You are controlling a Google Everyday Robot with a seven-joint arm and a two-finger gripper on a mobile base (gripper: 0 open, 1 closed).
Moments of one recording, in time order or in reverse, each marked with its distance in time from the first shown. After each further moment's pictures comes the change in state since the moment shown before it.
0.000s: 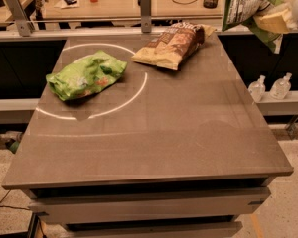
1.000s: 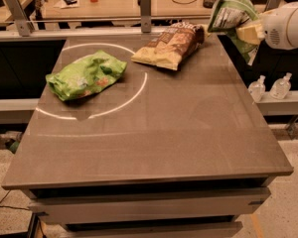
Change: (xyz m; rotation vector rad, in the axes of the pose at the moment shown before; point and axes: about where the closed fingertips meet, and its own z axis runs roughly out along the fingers) arm 0.043 0.003 0.081 0.032 0.035 0.264
